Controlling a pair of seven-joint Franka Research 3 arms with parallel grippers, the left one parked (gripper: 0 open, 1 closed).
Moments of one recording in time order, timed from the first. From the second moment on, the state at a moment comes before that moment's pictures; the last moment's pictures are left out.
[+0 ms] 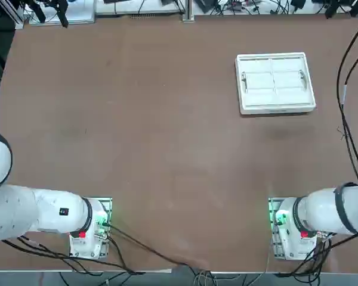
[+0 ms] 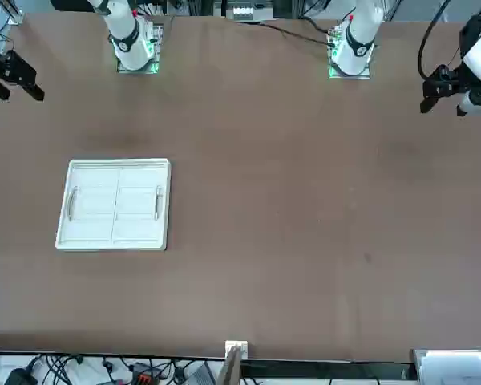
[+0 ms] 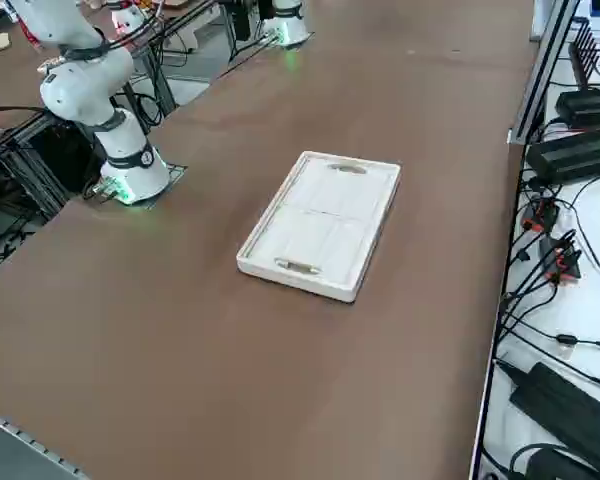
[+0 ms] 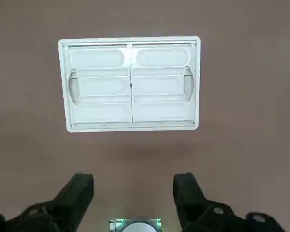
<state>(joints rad) 0.07 -0.11 -0.08 -1.60 -0.03 1.45 0.00</state>
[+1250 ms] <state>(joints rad) 0.49 0.23 0.04 -1.60 -0.31 1.51 0.60</state>
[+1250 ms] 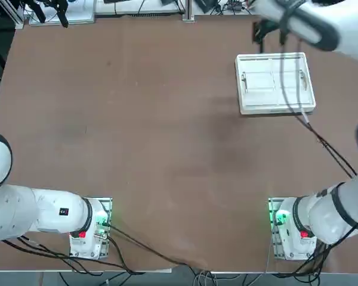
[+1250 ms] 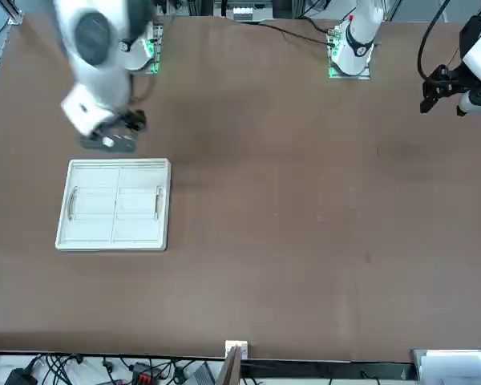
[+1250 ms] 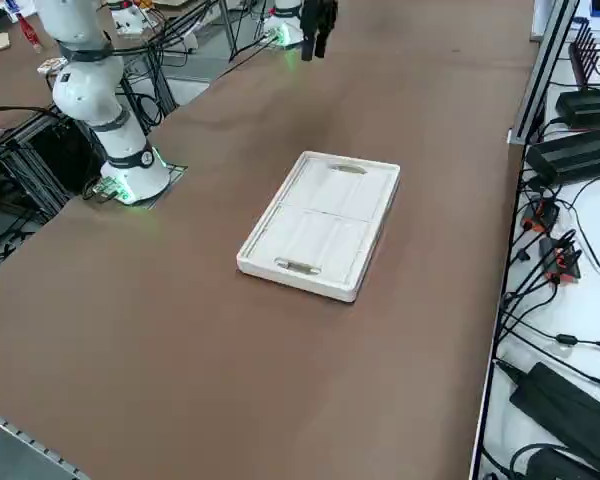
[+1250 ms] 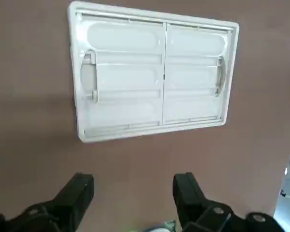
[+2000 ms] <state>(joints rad) 0.66 0.72 0.02 -1.36 -0.51 1.56 0.89</state>
